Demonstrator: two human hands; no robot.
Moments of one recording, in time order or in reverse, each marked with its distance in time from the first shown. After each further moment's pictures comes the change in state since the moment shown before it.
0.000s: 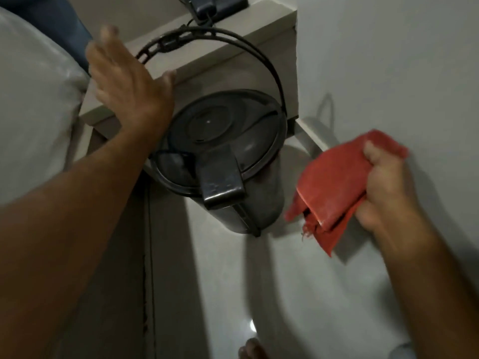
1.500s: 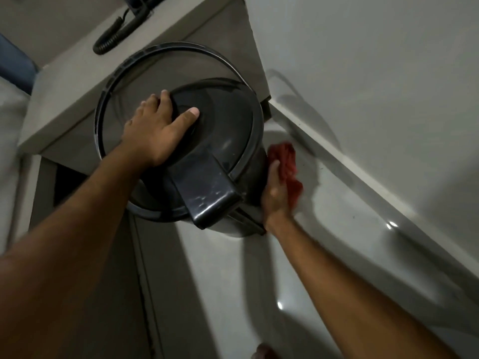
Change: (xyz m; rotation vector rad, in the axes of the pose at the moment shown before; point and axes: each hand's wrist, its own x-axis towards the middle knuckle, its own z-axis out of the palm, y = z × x) left_hand -0.027 0.003 0.063 0.177 -0.867 0.373; right_hand 0.065 0.153 0.049 -0.171 -0.070 -0.223
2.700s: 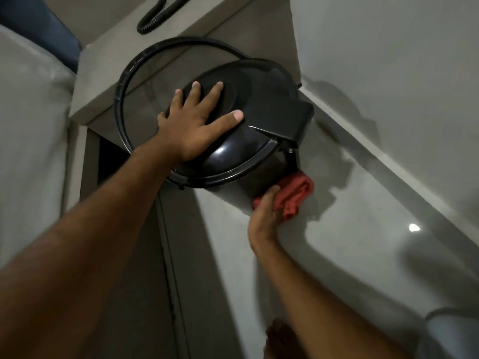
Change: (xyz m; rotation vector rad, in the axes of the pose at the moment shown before) left_hand -0.045 -0.009 -0.003 -0.065 -0.098 0.031; right_hand -0.089 0.039 0.058 0.232 0.333 0.177
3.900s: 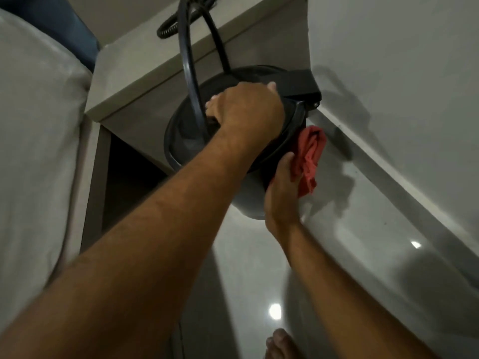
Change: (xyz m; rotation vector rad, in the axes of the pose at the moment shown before) left_hand 0.005 0.106 -0.004 0.263 0.163 -0.227; right_hand 0.011 -0.056 0.016 0.007 -0.368 -0.120
